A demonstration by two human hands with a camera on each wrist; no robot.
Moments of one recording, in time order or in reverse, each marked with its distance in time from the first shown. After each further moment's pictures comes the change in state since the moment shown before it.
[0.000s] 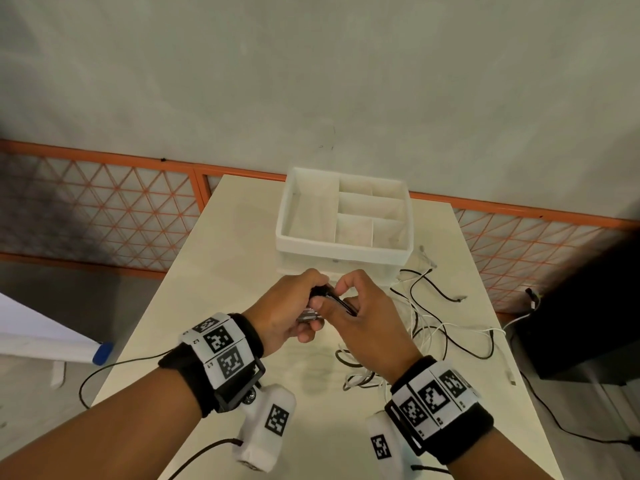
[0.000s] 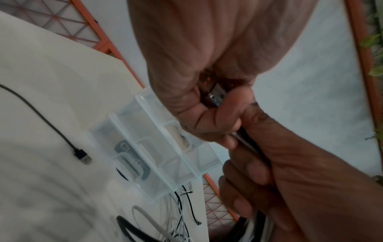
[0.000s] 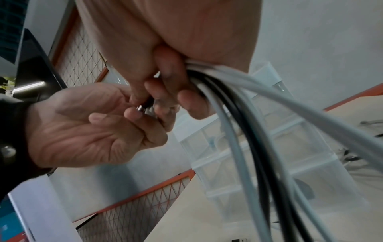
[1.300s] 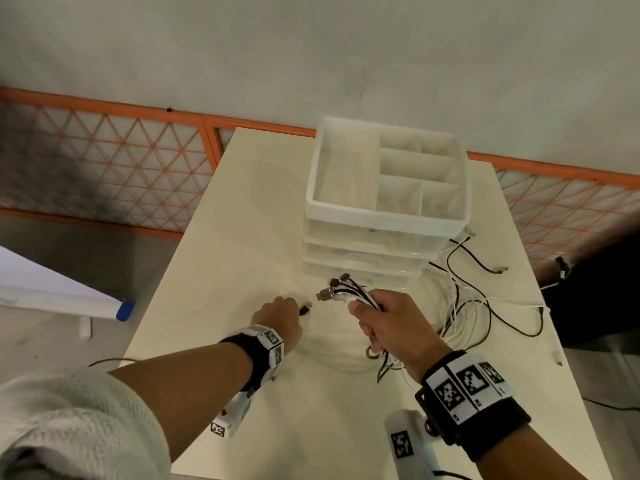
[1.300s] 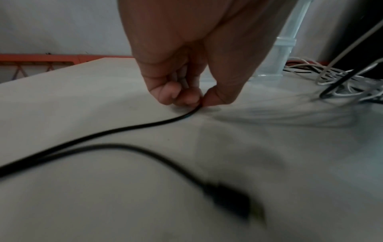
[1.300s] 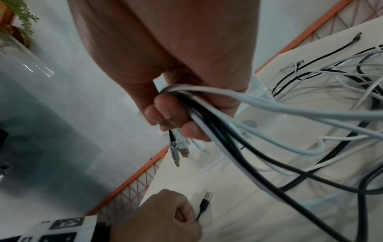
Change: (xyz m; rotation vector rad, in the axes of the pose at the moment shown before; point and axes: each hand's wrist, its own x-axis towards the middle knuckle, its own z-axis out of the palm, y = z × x) left_hand 0.083 -0.136 -0.070 1.402 0.252 -0.187; right_hand 0.014 0.046 0.026 0.027 -0.109 0.432
